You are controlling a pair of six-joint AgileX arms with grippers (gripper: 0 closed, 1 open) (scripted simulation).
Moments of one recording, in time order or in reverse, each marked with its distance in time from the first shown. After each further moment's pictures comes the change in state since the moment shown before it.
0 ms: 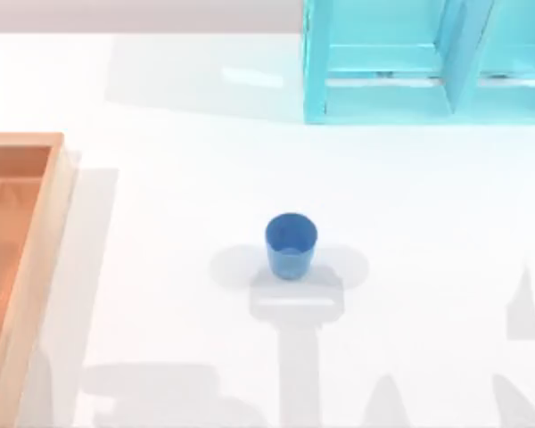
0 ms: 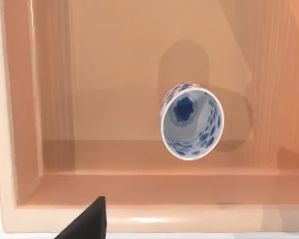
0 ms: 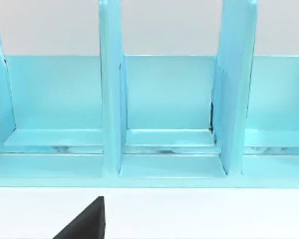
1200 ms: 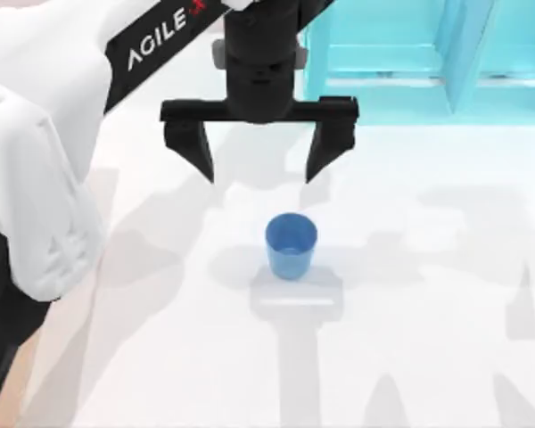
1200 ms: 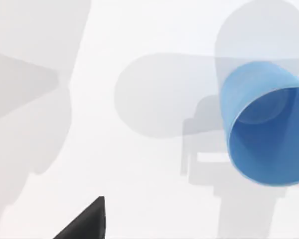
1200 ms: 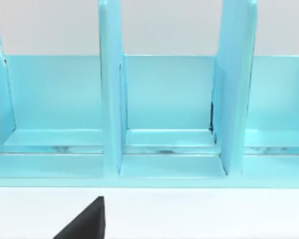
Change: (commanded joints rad) left arm -1.095 1.071 1.104 -0.246 -0.079 -1.073; right arm 0.000 0.000 0.000 0.000 0.000 0.000
